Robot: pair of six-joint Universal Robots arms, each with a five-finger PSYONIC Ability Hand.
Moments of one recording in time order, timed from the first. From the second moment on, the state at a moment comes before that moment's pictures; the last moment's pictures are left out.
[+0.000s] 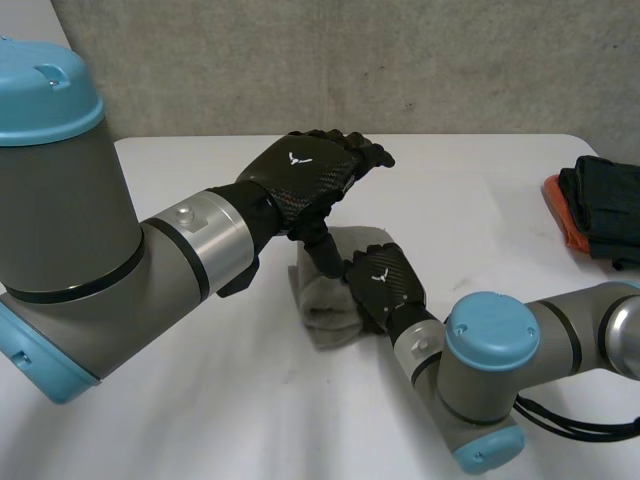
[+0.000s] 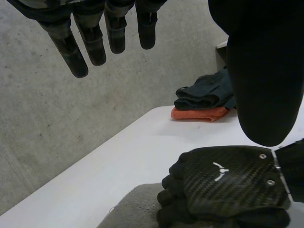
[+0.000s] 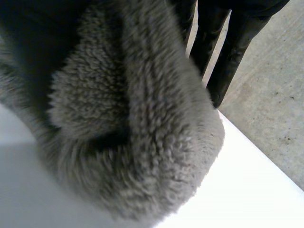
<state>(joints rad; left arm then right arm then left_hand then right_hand) 4.07 -1.88 -1.24 2.99 -1.28 3.27 2.21 -0.88 1.62 -0.61 1.51 2.72 0.21 0.22 0.23 0.22 0.05 0.50 0.58 0.58 0.57 0.34</state>
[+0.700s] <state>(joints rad) 4.07 -1.89 -1.24 2.99 -1.28 3.26 1.63 -1.03 1.64 -0.41 1.14 2.56 0.21 0.22 0.23 0.22 0.05 0.91 1.16 1.14 1.18 0.93</state>
